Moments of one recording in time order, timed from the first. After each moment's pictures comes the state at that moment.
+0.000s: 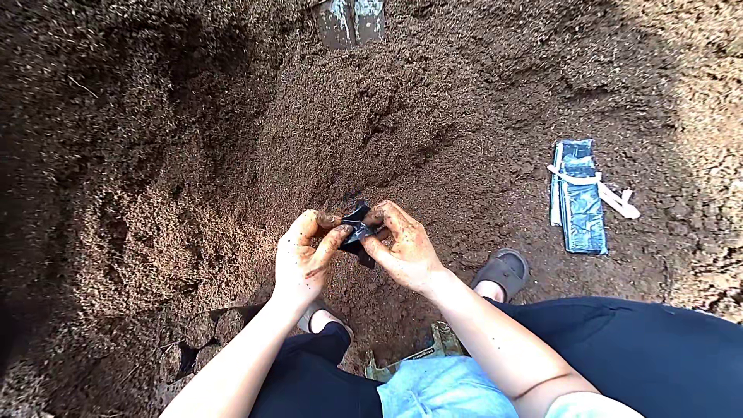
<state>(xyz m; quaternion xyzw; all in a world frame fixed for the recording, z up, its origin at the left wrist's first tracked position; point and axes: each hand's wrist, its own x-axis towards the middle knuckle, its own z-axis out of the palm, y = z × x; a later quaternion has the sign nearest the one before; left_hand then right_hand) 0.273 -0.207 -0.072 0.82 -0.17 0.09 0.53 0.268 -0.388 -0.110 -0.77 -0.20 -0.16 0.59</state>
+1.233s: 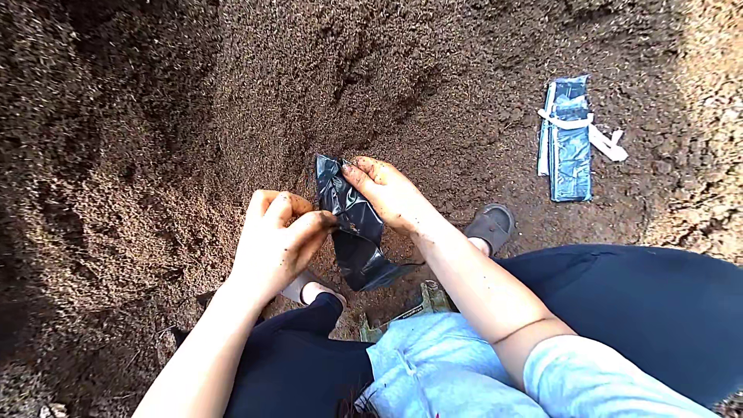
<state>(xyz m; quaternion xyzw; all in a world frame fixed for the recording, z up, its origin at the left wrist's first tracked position) 0.280 -0.185 -0.078 0.87 -0.43 0.13 0.19 0.298 -0.410 -0.110 -0.72 -0.06 0.12 0.69</state>
